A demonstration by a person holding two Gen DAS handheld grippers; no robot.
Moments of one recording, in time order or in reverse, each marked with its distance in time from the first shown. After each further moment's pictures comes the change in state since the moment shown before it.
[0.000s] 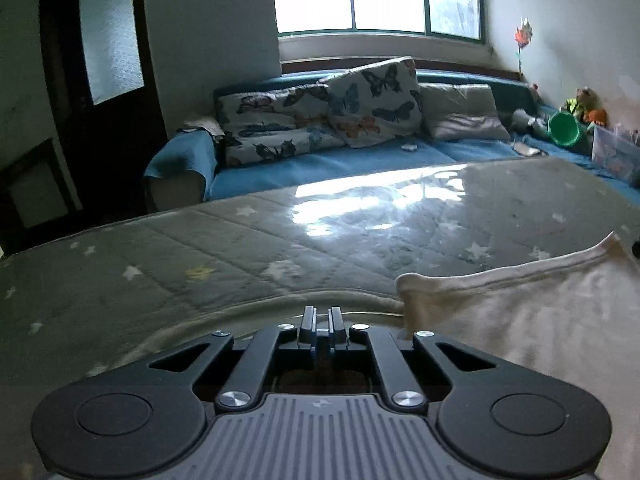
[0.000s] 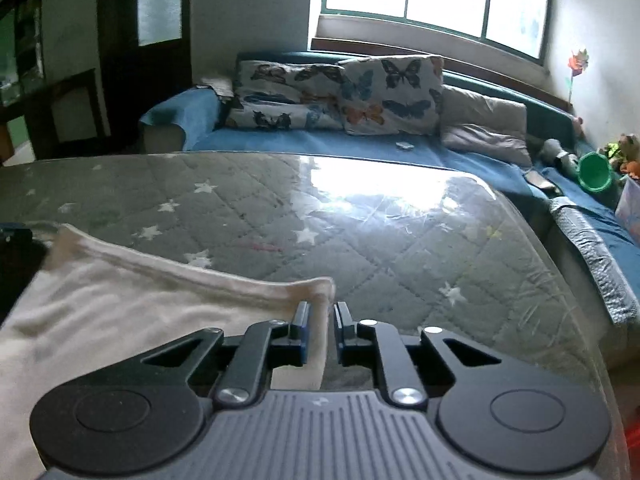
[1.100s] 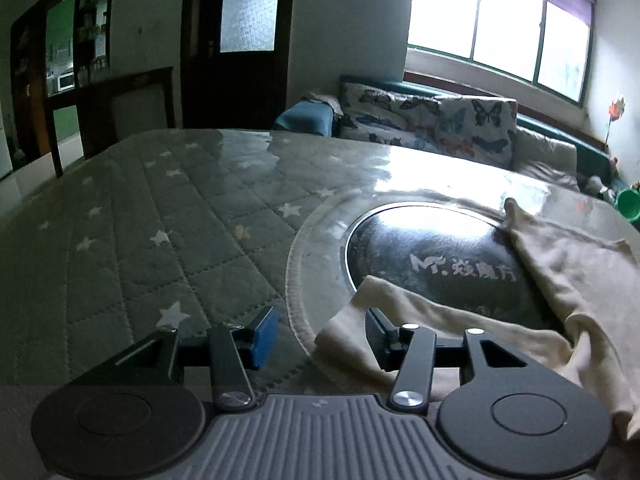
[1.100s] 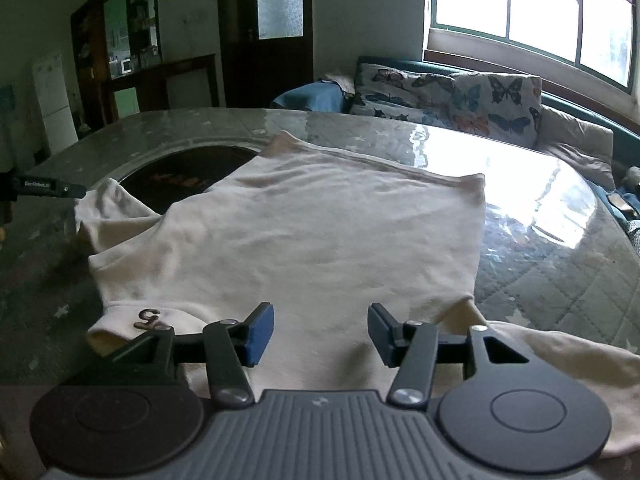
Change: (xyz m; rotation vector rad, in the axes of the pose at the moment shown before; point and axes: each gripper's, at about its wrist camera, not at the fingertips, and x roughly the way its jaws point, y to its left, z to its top) left arm -0.162 0.099 -0.141 -0.320 0.003 0.168; right arm -0.123 0.078 -0.124 -0.162 -0.033 0.253
